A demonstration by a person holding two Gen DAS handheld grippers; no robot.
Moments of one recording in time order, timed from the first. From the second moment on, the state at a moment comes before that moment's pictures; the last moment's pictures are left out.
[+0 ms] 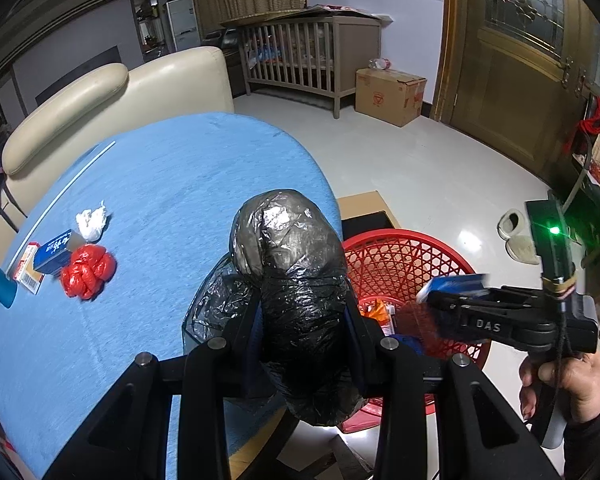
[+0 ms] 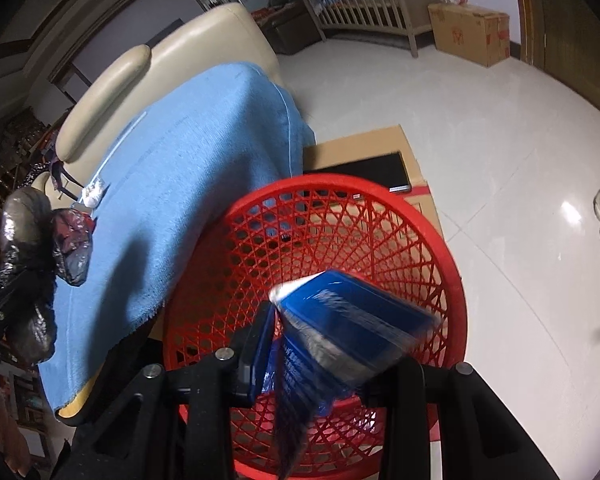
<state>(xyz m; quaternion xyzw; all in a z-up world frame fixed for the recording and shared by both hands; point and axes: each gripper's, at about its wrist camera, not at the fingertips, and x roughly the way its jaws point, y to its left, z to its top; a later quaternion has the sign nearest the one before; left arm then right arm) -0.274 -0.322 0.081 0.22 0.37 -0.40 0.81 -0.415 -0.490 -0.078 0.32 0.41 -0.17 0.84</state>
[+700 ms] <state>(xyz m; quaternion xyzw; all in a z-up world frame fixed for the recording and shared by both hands) -0.300 -0.368 0.065 0.26 0.37 -0.44 0.77 -0.474 -0.532 -0.044 0.40 0.30 -0.21 0.84</state>
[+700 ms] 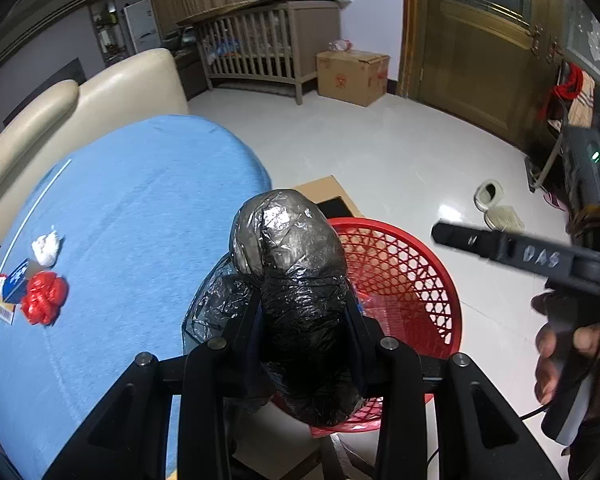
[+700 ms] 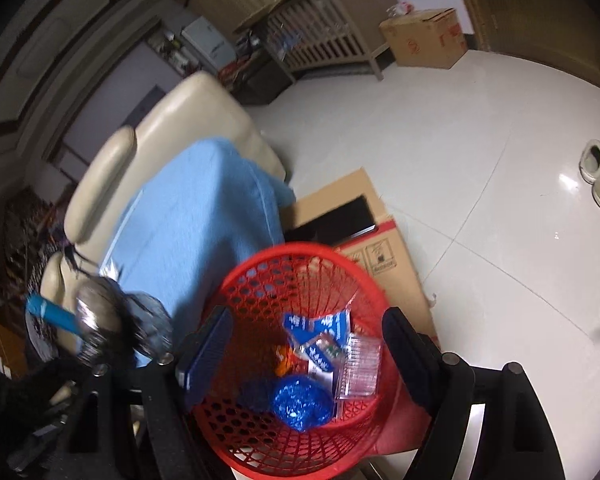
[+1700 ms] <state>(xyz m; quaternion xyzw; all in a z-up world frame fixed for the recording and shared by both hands) -0.319 -0.420 0.029 0.31 0.39 -0.45 0.74 -0.523 -0.559 -0.021 0.43 0.22 -0.24 0.84</state>
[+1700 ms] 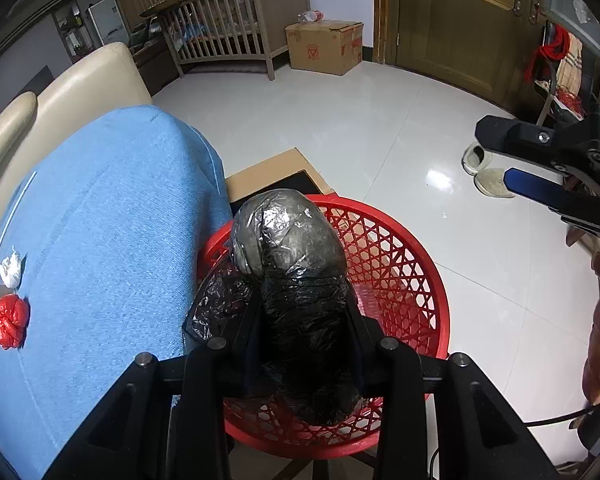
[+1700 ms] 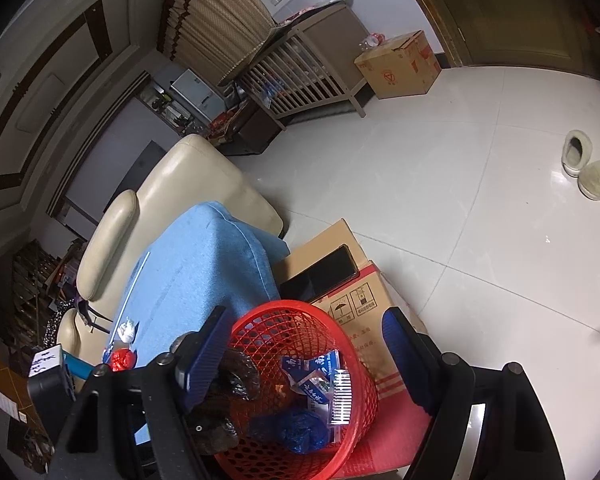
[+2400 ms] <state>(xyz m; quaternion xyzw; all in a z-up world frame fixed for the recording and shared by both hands) -0.322 -0.431 0.015 0.33 0.39 -0.46 0.73 -0.532 -0.554 0.017 0.42 0.16 -0.23 0.86</state>
